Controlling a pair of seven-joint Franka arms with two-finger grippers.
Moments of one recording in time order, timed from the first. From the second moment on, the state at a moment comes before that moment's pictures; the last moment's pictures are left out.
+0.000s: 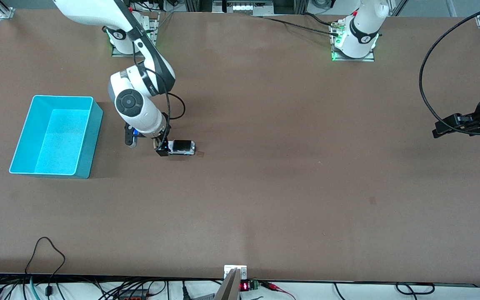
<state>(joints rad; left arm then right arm) 0.02 0.19 0.04 -1.44 -0.03 1.61 -0.03 0.37 0.40 0.09 -2.02 -0.01 2.35 1.97</state>
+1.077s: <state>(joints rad) 0.01 0.21 0.04 -1.44 -0.03 1.64 -0.03 0.41 0.53 0.09 -1.98 -0.01 2.46 2.00</state>
